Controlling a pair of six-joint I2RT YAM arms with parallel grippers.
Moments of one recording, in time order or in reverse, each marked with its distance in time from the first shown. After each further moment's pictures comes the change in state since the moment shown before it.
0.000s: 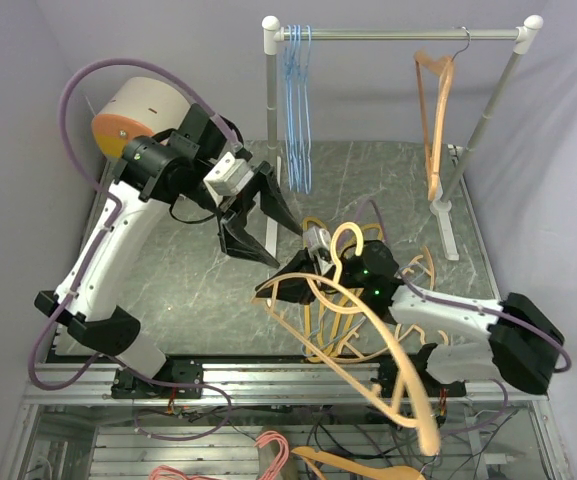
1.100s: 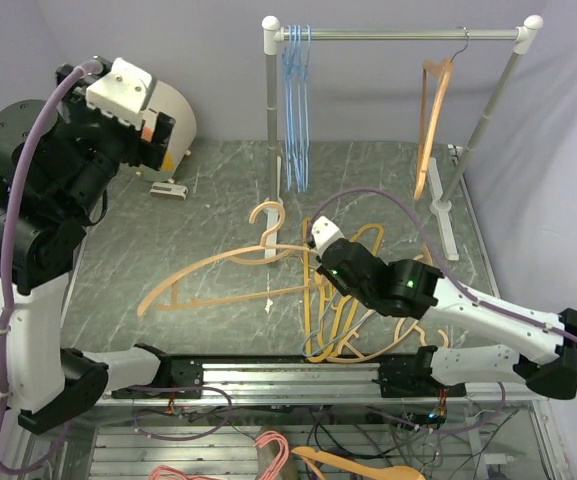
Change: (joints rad) left arm 0.175 -0.324 0.092 0.566 -1.619 -0.572; right arm 0.200 -0.225 0.436 -1.797 1.330 -0.246
